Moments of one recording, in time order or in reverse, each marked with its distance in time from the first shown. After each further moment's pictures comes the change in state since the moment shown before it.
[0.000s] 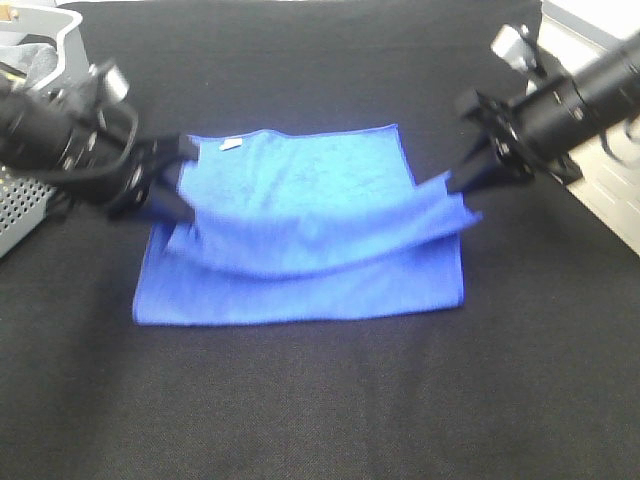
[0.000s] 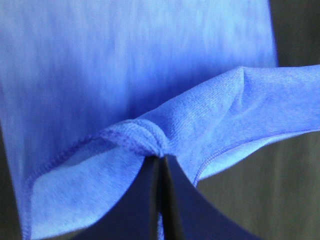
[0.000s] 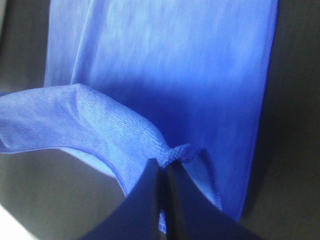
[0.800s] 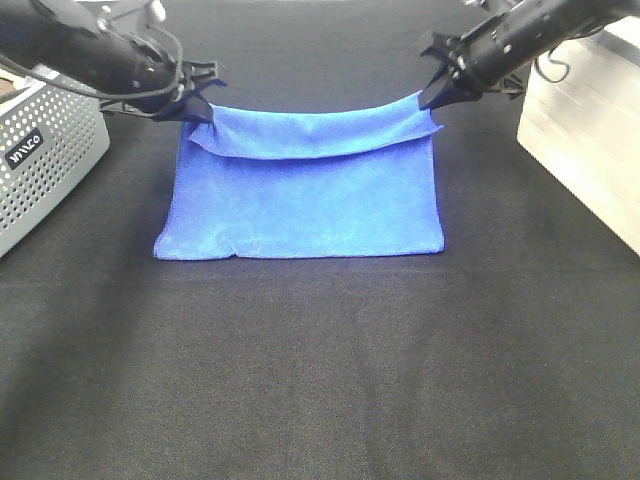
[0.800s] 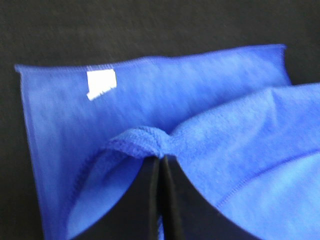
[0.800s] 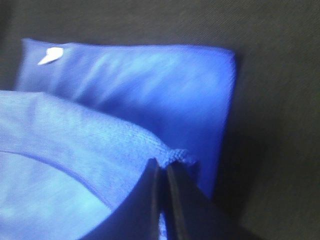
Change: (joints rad) left arm 0.045 0.440 -0.639 0.161 -0.124 -0.004; right arm 0.011 0.537 -0.885 -0.135 0.054 0.109
